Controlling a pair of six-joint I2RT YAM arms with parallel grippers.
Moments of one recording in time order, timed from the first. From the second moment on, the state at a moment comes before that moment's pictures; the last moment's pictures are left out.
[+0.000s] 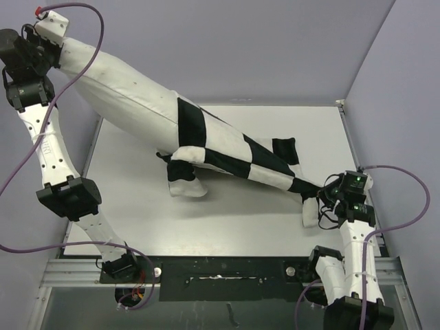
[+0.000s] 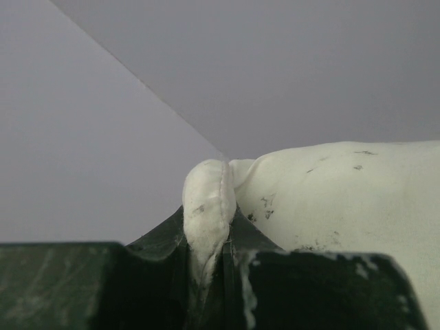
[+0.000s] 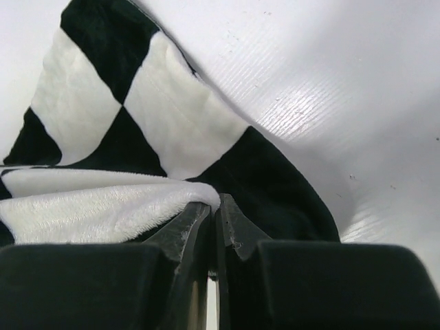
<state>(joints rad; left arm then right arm) 0.39 1.92 2.41 -0.42 0.43 0.59 -0.26 0.74 0.61 -0.66 -0.04 0.71</state>
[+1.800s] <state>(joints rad) 0.19 1.60 1.87 -0.35 0.59 0.68 0.30 2.22 1.72 -0.54 0.12 0.48</state>
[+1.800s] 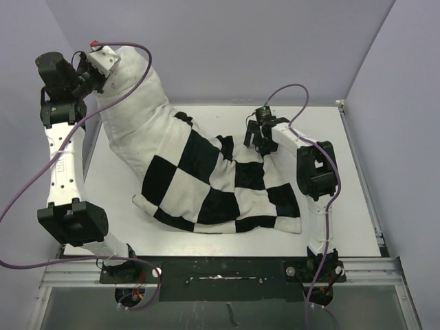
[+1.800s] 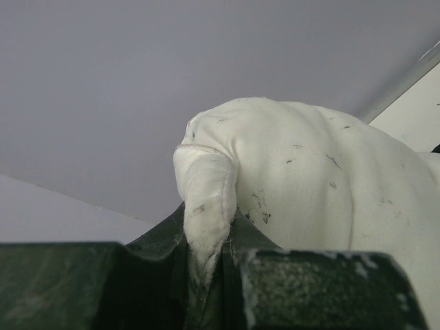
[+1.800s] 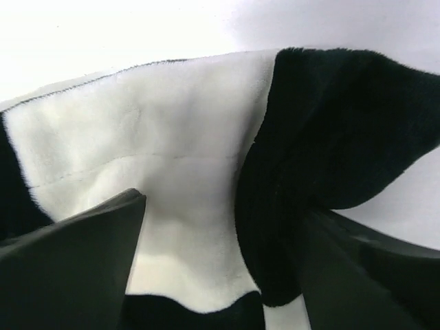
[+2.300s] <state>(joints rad) 0.20 1.62 1.94 -0.33 0.50 0.77 0.06 1.99 1.40 -0.59 0.14 0.70</state>
